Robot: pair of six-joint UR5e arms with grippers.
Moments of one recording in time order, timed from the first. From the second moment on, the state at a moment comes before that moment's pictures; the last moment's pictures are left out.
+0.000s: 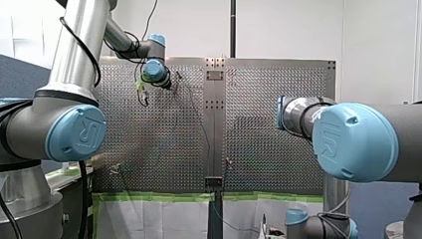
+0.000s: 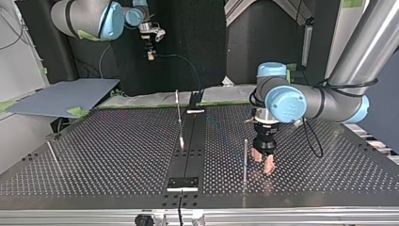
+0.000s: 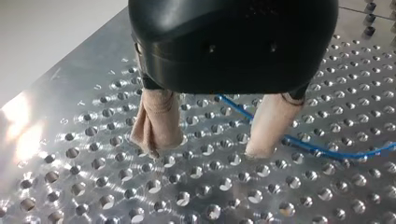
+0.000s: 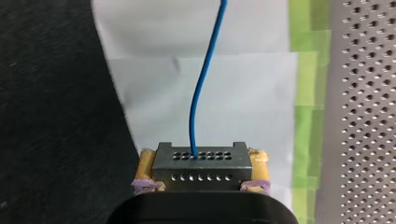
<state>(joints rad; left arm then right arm) -0.17 -1.82 -1.52 -2.98 -1.74 -1.97 1.89 -0.13 1.75 -1.38 1.43 1.73</state>
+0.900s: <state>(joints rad) -0.17 -1.82 -1.52 -2.98 -1.74 -1.98 1.90 -0.35 1.85 -1.16 1.50 1.82</state>
